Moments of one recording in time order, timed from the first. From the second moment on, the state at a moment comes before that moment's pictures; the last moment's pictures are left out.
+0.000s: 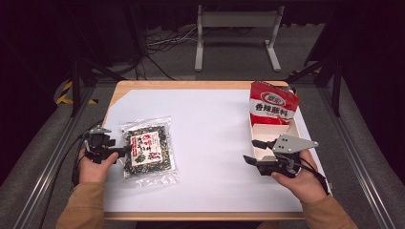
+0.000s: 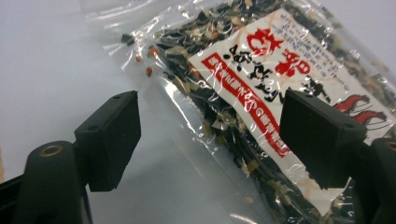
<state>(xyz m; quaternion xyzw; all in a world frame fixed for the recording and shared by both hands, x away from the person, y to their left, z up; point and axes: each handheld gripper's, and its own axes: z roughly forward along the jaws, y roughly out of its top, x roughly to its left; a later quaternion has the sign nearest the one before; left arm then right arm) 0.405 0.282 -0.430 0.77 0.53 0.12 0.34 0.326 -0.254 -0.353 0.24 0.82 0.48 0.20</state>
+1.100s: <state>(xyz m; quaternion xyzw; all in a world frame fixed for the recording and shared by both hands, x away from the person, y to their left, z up) 0.407 0.273 -0.442 0.76 0.54 0.04 0.35 0.327 -0.250 -0.359 0.24 0.83 0.47 0.18</state>
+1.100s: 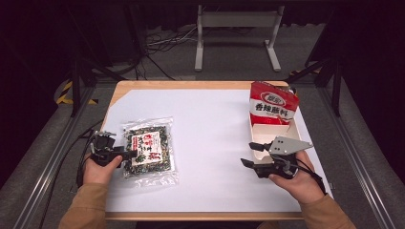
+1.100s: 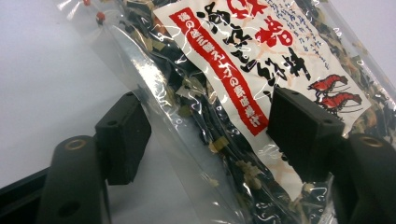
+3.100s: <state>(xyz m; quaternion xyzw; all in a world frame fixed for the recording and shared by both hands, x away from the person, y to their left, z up) 0.326 0.227 -0.335 0.71 0.38 0.13 0.58 0.332 -0.230 -0.351 0.24 0.82 0.50 0.17</state>
